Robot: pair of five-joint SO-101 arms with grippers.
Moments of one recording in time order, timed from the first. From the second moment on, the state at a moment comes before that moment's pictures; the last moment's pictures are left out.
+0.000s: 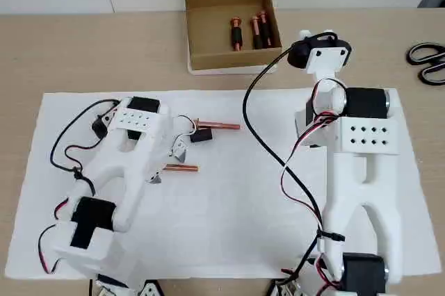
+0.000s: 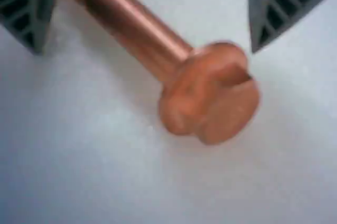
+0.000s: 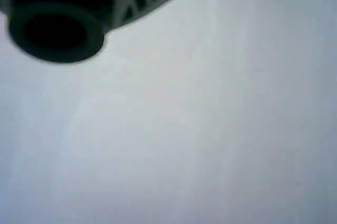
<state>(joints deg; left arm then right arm) 7.0 9.9 20.0 81.9 66.8 -0.9 -16.5 6.2 91.1 10.1</state>
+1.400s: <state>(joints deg) 17.0 11.6 13.0 85.8 65.9 -0.9 -16.5 6.2 91.0 10.1</state>
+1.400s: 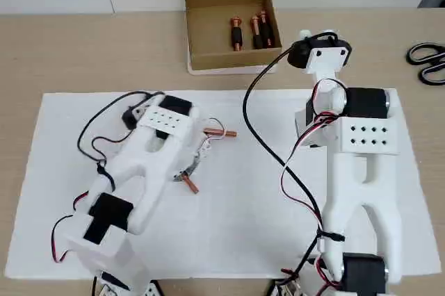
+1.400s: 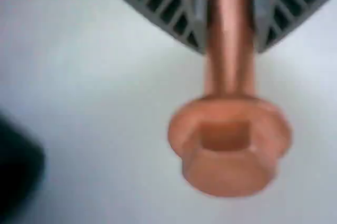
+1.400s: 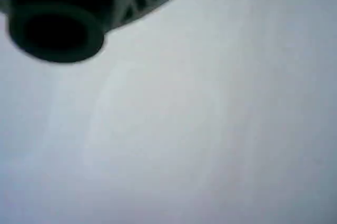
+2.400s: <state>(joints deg) 1.2 21.8 1.9 98.9 3.6 -0.9 -16.5 6.2 91.0 8.3</state>
